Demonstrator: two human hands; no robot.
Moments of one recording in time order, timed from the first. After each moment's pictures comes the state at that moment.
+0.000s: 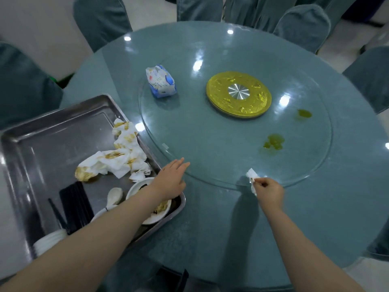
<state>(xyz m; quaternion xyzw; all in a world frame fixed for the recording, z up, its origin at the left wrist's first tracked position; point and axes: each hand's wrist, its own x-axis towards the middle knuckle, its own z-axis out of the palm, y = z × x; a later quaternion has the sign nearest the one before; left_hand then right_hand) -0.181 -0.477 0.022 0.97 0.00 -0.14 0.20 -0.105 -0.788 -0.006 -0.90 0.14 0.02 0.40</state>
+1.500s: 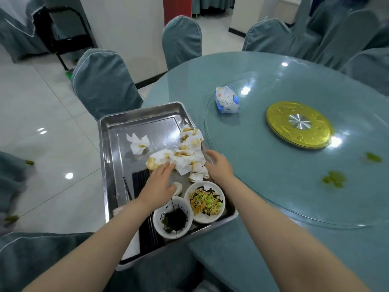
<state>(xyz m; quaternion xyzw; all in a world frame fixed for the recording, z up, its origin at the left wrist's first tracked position) -0.335 -0.340 0.059 0.93 0.22 0.01 0.31 -0.158 -0.476 0.067 -0.86 -0.22 0.24 0.40</state>
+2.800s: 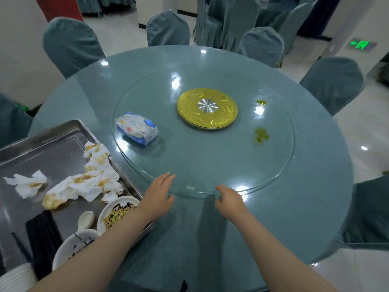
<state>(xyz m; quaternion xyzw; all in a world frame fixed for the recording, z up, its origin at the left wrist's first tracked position) -0.182 -0.529 0.036 0.96 0.02 -0.05 0.28 -0.120 -0.779 0.022 -0.96 -0.09 0.19 0.16</state>
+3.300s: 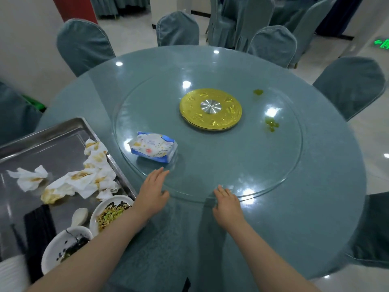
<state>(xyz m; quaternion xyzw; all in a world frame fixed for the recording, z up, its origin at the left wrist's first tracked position) -0.169 -0.545 0.036 0.95 0.09 0.00 0.29 -0.110 -0.796 -0.002 -0.97 -0.17 0.17 0.08</state>
